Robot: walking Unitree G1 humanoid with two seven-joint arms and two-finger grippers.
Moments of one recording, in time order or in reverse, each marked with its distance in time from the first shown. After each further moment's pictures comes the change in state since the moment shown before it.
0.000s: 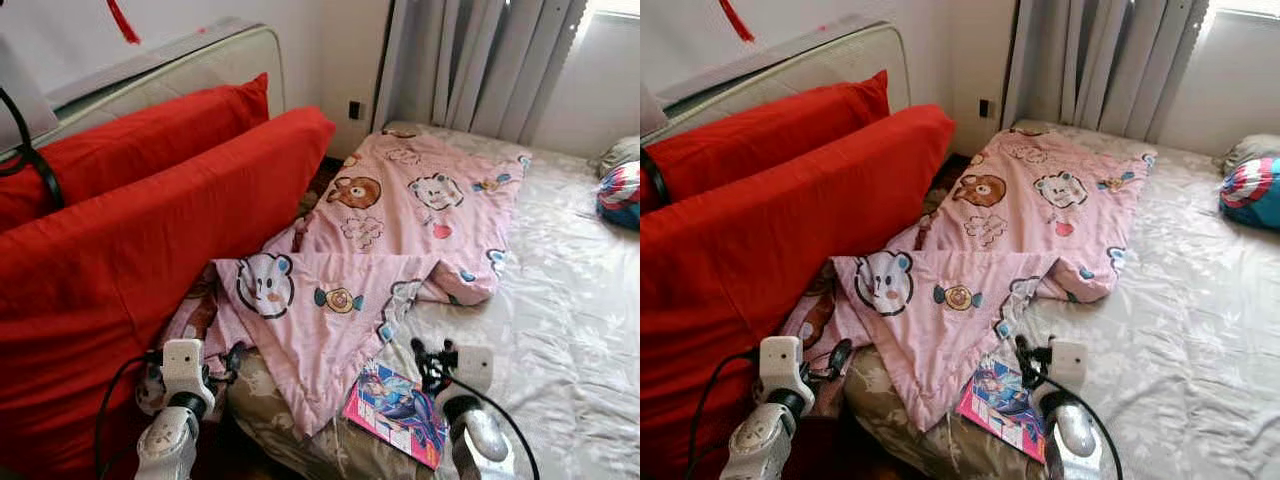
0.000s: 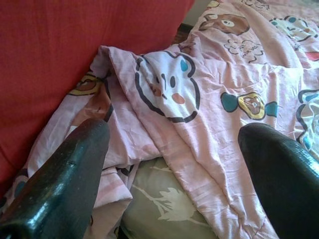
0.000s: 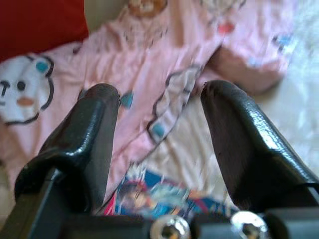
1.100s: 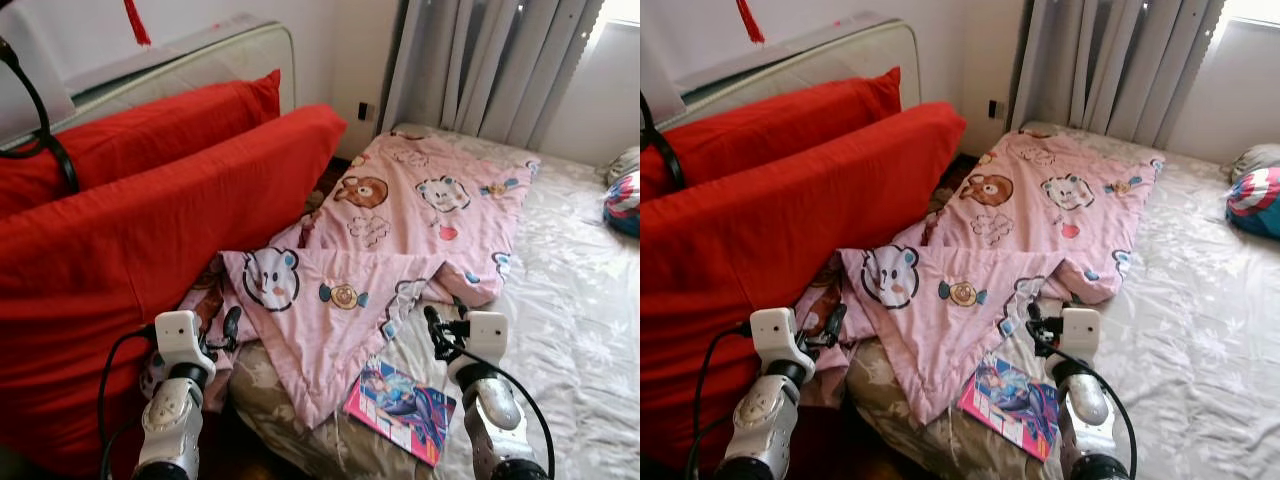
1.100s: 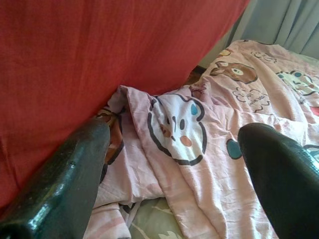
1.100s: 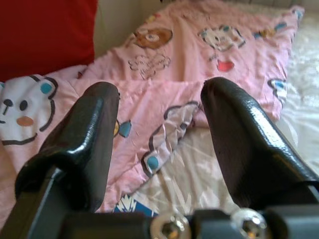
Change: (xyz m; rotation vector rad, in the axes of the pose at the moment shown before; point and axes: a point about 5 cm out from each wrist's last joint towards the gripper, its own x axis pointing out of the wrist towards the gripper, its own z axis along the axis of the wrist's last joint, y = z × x) left arm 0.017 -0.005 0.036 -0.067 -0.152 0.046; right arm 0.018 -0.007 0.034 -0.047 -0.102 0.017
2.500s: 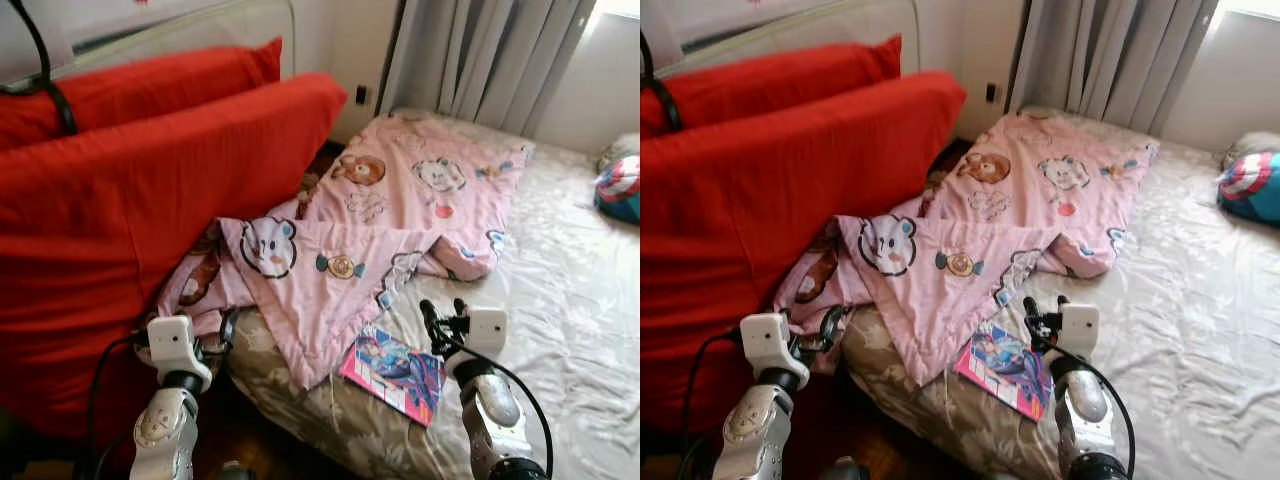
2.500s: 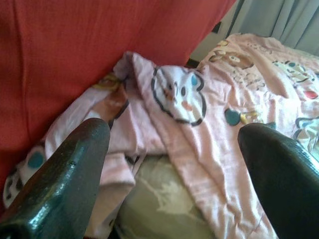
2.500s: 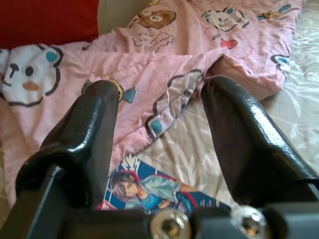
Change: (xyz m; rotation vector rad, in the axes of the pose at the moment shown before) left arm -0.019 -0.001 0.009 0.015 -0.034 -0.009; right arm 0.001 0.004 0.001 0.036 0.001 0.013
